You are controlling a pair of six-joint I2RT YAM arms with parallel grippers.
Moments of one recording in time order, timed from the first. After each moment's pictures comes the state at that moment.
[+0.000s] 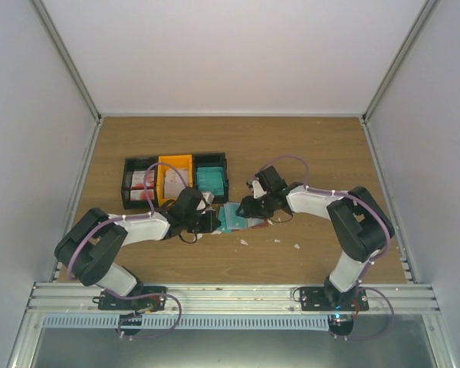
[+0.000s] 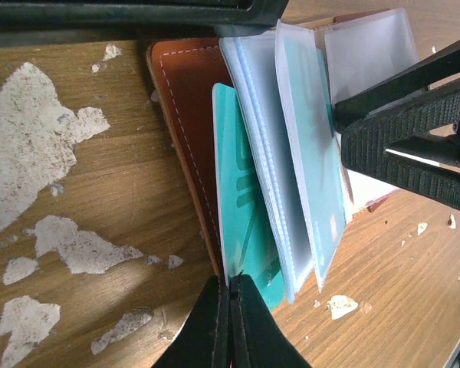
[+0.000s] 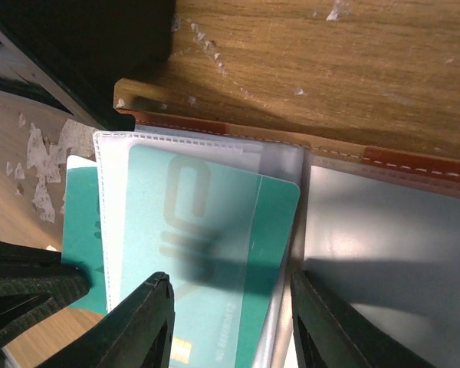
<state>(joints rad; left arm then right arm) -0.63 1.51 0.57 0.07 0.34 -0.66 0.58 1.74 0.90 -0.23 -0.46 0.50</state>
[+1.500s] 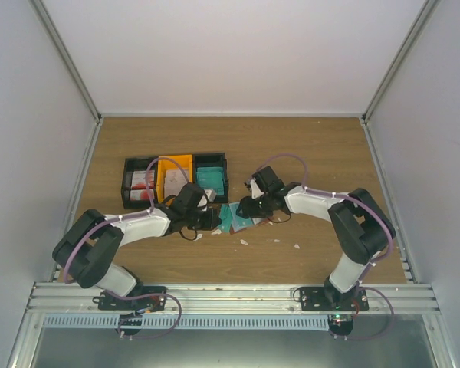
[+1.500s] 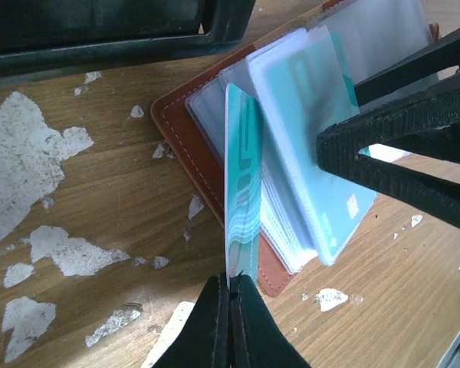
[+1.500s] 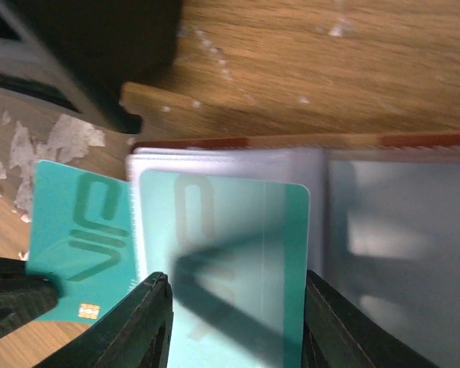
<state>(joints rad) -0.63 1.49 0.63 -0.05 0.33 -0.61 0.61 1.72 0.91 -0.27 -0.37 0.48</state>
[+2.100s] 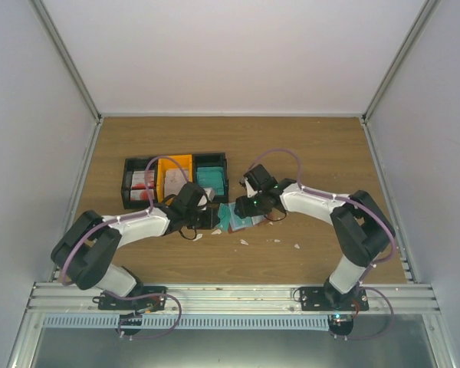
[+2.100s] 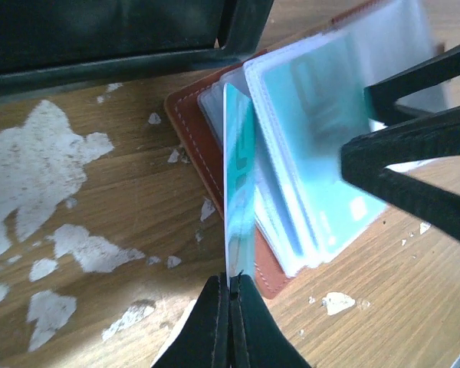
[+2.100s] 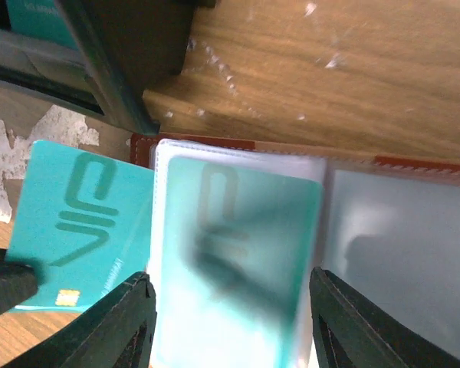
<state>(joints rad) -0.63 1.49 0.65 -0.07 0.31 -0.61 0.68 1.72 1.01 -0.41 -0.22 0.42</state>
